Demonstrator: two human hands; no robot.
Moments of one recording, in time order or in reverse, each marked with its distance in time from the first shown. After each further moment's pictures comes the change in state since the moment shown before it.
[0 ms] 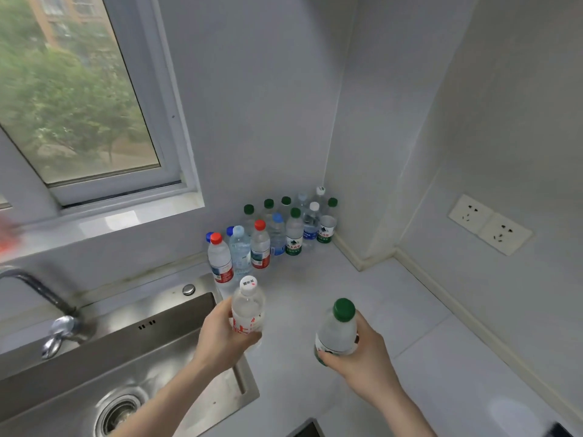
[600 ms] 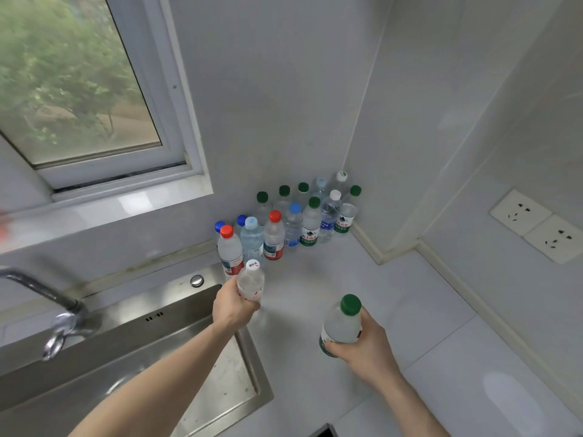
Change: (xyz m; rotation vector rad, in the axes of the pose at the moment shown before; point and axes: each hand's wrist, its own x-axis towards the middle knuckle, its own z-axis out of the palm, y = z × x) left_hand 0.120 -0.047 0.013 0.157 0.039 -0.255; right_hand 0.072 0.023 0.044 -0.067 -0.020 0.165
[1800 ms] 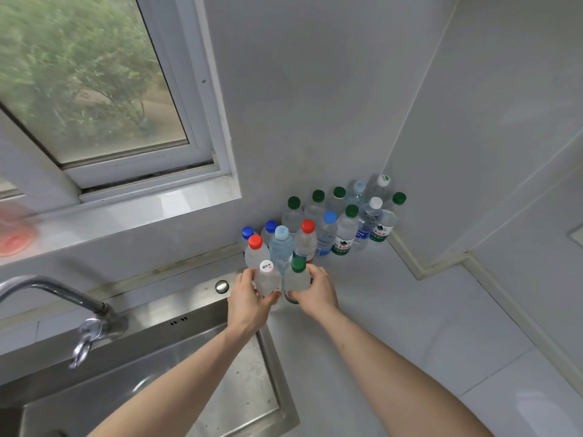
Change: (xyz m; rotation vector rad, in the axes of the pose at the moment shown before) left_hand 0.049 -0.010 -0.017 -0.003 0.141 0.091; right_hand 0.166 -0.078 0.148 -0.124 -0.112 0.005
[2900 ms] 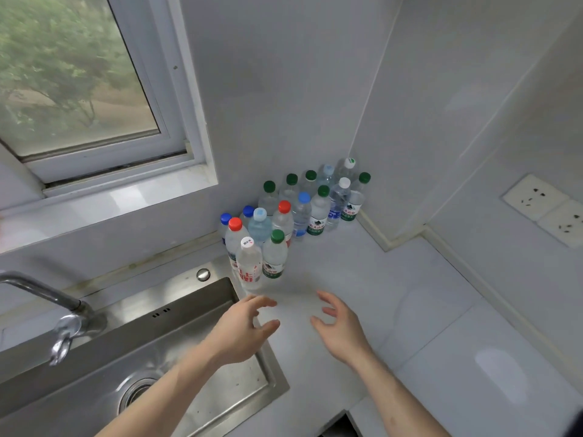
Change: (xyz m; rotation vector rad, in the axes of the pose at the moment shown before) left_hand -0.092 0.010 -0.052 0.242 -0.561 0.269; right_hand -0.147 0.060 -0.049 0.179 0.011 0.103
